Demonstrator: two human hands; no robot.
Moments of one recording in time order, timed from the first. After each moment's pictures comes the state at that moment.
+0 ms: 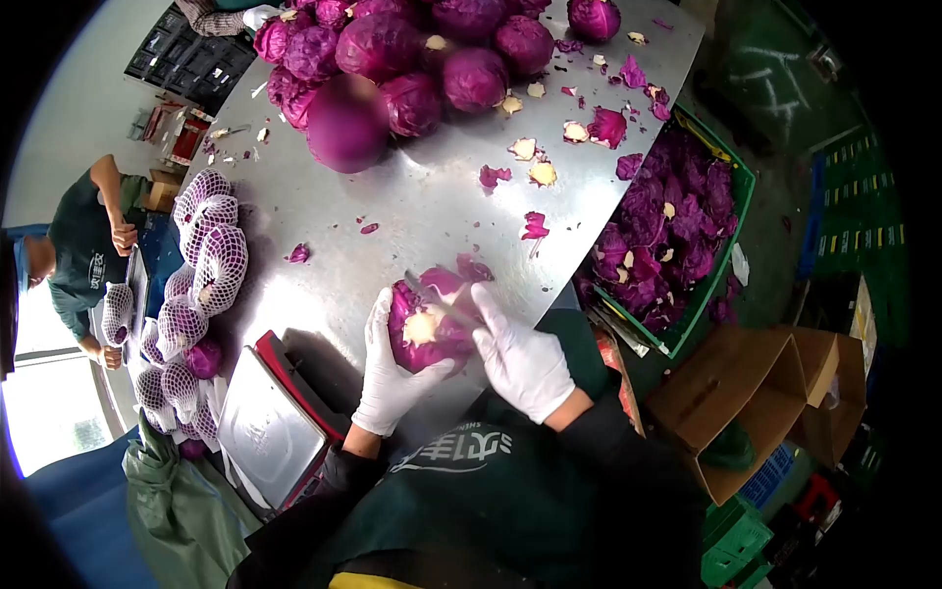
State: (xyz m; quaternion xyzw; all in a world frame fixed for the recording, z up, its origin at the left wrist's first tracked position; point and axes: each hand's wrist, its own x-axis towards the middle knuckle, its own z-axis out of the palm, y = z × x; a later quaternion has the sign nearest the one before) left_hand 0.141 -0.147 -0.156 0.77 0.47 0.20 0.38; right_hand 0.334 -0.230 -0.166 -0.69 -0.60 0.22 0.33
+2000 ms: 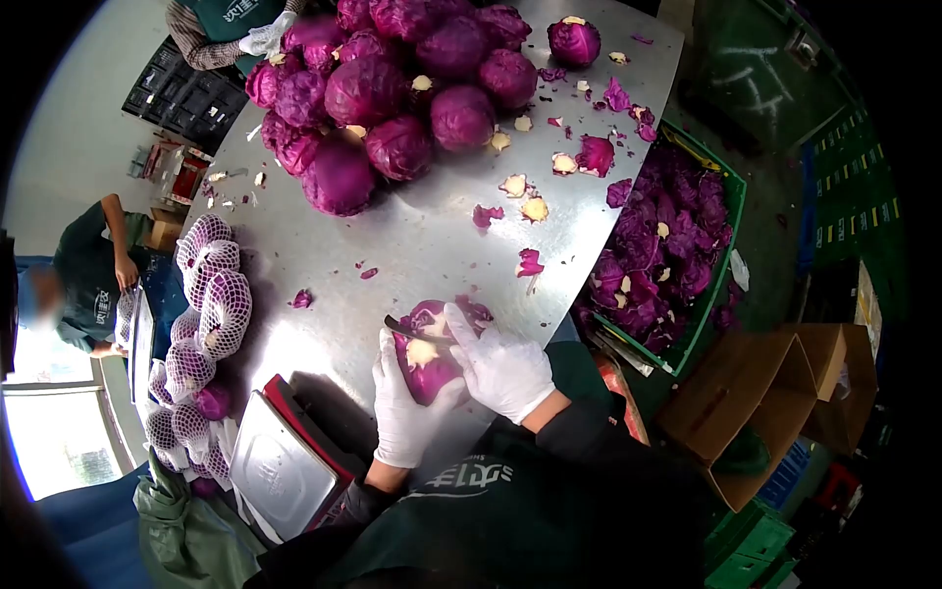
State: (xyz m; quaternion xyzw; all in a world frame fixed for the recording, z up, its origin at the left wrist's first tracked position) left_hand 0.165 -0.149 -0.151 0.78 0.52 0.21 0.29; right_hand 0.331 -0.188 -0.165 -0.71 -0.66 0.08 0.23
